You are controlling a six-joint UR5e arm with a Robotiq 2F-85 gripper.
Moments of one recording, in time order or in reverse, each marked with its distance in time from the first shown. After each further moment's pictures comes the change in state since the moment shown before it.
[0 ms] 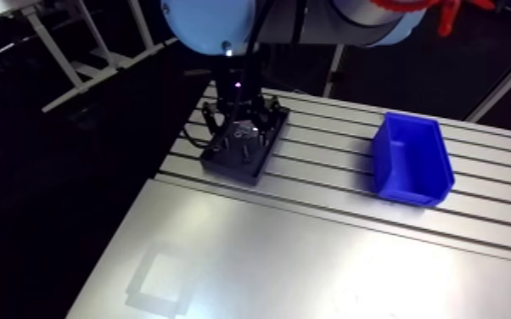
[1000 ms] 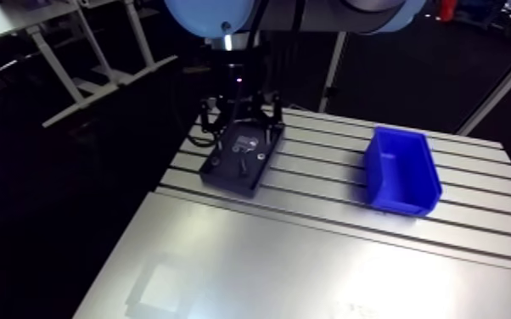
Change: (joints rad) arm -0.011 -0.059 -0.030 0.079 0.000 -0.062
